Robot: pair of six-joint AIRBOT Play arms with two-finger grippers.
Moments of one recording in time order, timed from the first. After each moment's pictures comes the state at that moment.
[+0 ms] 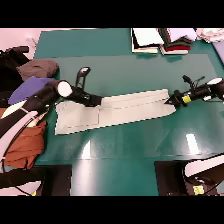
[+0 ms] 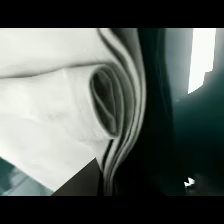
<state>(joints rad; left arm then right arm) -0.51 -1.40 1.12 1.17 -0.80 -1.65 -0.39 -1.70 1.19 -0.87 1.35 1.10</state>
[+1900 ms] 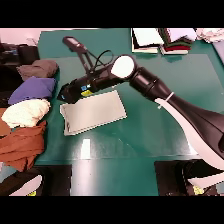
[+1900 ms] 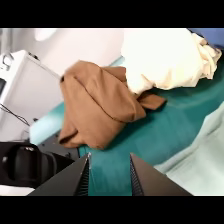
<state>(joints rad) -0.11 -1.05 1.45 1.49 -1.03 -1.65 0.79 -1.63 1.76 -0.71 0.95 1.26</state>
